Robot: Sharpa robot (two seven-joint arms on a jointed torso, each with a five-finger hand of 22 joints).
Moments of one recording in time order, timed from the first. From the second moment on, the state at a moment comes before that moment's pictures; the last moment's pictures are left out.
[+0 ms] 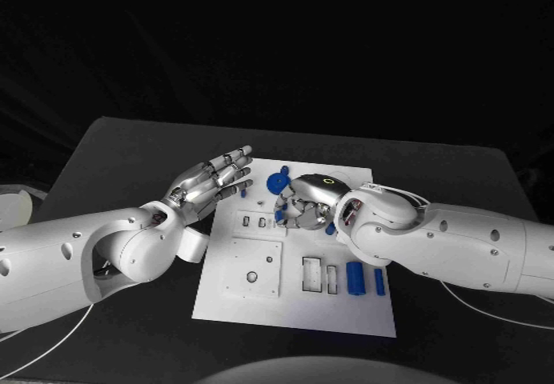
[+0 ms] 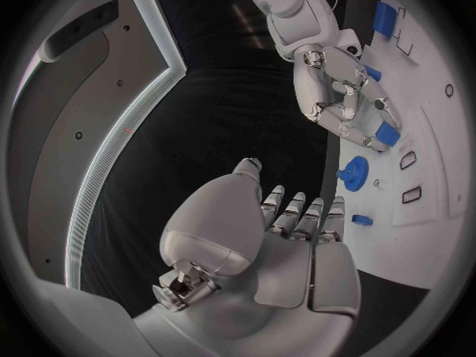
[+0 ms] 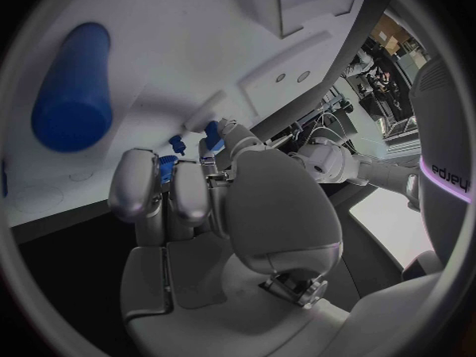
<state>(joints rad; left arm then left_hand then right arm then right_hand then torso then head) 1.26 -0.97 -0.21 1.73 -0.01 -0.17 0.48 1.36 0.28 -0.14 0.26 0.54 0.25 0.08 0.03 0.03 0.10 0.17 0.14 0.03 0.07 0.22 0.05 0.02 0.15 0.06 0.30 0.05 0.02 1.20 -0.68 -0.13 1.60 -1.52 -0.32 -0.21 1.34 -0.05 0.18 0.10 0.35 1.04 0.05 0.22 0.27 1.47 -0.04 1.46 1.31 1.47 -0.10 1.19 1.16 0.09 1.40 0.01 1.12 1.31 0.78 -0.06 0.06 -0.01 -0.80</state>
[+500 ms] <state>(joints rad) 1.26 -0.97 -0.21 1.73 -0.01 -0.17 0.48 1.36 0.28 -0.14 0.26 0.54 0.25 0.08 0.03 0.03 0.10 0.17 0.14 0.03 0.07 0.22 0.05 0.02 0.15 0.06 0.30 0.05 0.02 1.20 -0.67 -0.13 1.60 -1.53 -0.30 -0.21 1.32 -0.06 0.18 0.09 0.32 0.92 0.06 0.20 0.34 1.47 -0.04 1.46 1.31 1.47 -0.10 1.19 1.16 0.09 1.40 0.01 1.11 1.31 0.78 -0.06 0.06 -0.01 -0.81</state>
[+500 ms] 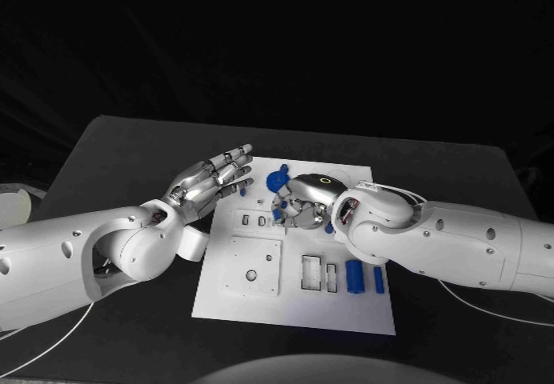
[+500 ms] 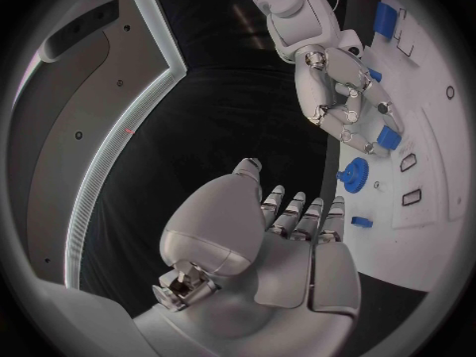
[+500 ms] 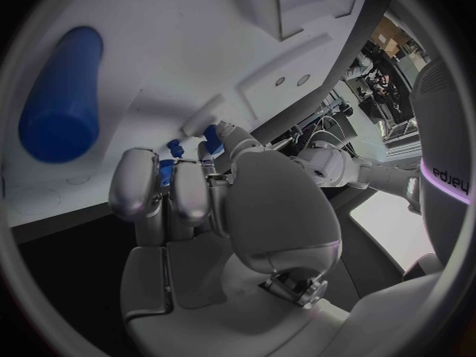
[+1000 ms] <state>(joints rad) 1.26 -0.97 -0.21 1.73 -0.01 -0.17 0.48 1.36 0.28 -0.14 0.26 0.54 0.25 0.08 0.03 0.03 0.10 0.17 0.14 0.03 0.07 0.22 0.05 0.02 0.15 0.06 0.30 0.05 0.02 1.19 -0.67 -0.13 1.59 -1.54 -0.28 -0.20 1.28 -0.10 0.13 0.12 0.13 0.77 0.05 0.14 0.30 1.47 -0.04 1.47 1.31 1.47 -0.10 1.22 1.17 0.09 1.41 0.01 1.12 1.31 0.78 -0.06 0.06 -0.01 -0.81</state>
